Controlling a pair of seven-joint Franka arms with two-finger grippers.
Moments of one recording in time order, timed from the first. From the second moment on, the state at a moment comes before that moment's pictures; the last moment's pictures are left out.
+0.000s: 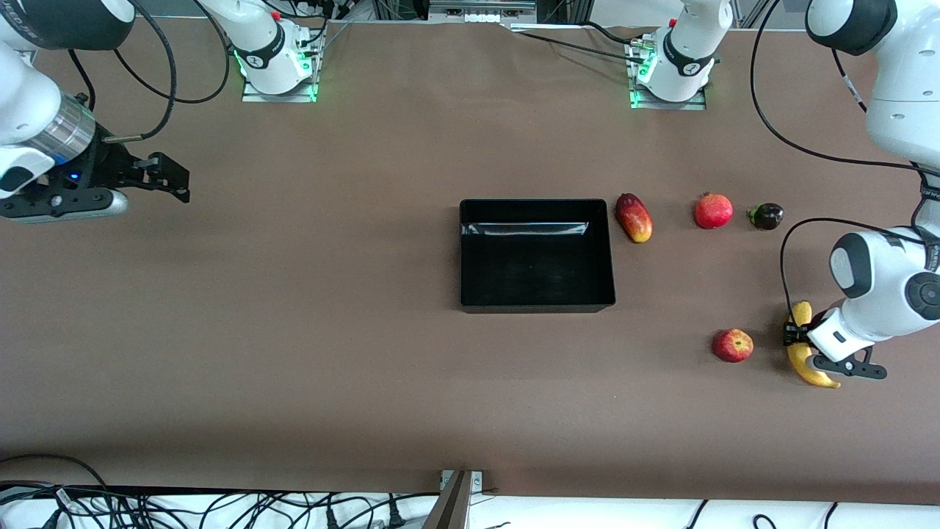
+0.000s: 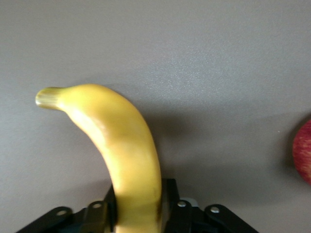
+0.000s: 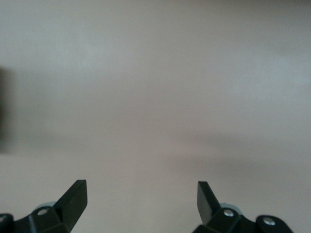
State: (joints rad) left arm 0.40 0.84 -0.18 -1.51 0.28 2.39 0.25; right arm 0.13 0.04 0.01 -1.67 -0.02 1.66 -0.02
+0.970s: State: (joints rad) left arm 0.20 0.21 -0.06 -1.49 0.05 1.61 0.29; right arm 0.63 0.53 0.02 -1.59 0.07 2.12 0.50
